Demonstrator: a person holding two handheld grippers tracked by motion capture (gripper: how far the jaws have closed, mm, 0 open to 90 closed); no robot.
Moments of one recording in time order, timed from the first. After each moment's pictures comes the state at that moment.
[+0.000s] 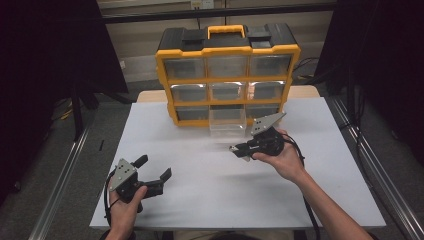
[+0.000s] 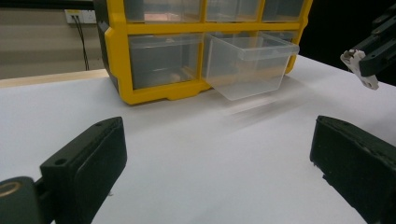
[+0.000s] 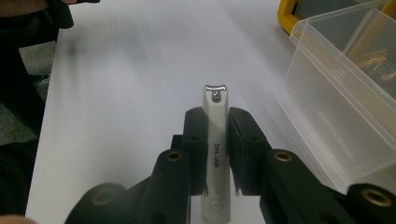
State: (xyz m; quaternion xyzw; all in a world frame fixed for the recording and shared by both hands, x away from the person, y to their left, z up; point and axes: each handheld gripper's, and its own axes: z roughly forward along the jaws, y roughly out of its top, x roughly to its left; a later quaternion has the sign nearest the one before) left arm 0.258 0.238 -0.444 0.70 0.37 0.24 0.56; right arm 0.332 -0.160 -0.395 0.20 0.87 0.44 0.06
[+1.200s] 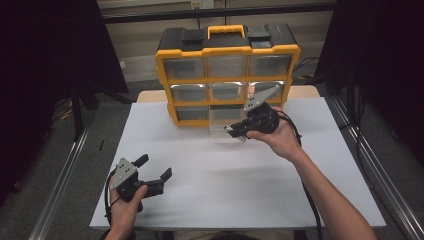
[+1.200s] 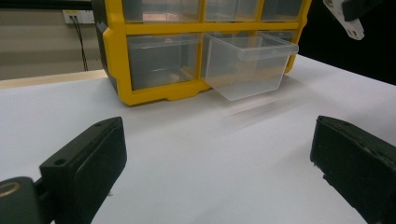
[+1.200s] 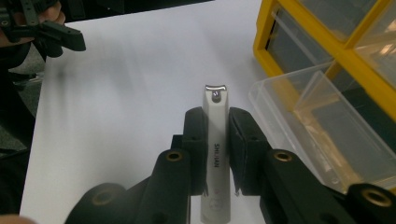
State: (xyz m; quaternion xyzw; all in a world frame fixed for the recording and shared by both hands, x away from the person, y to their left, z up) left arm 0.260 0.239 -0.444 0.70 0.37 0.24 0.56; right arm 0.365 -0.146 -0.342 0.19 0.88 0.43 0.08
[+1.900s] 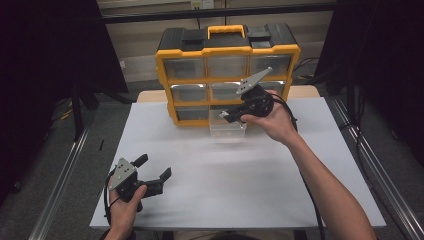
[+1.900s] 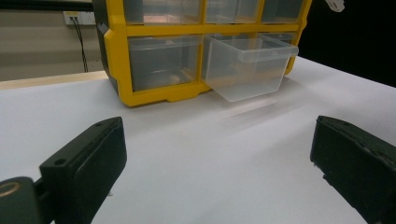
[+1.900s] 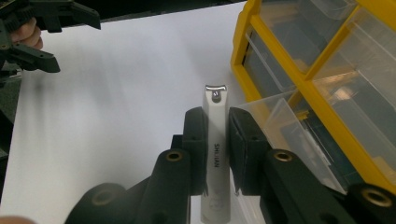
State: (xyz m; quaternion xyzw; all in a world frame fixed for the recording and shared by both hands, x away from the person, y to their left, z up) left arm 0.260 0.240 -0.443 0.70 0.37 0.24 0.56; right arm 0.392 -0.135 -0.313 0.18 0.89 0.41 0.10
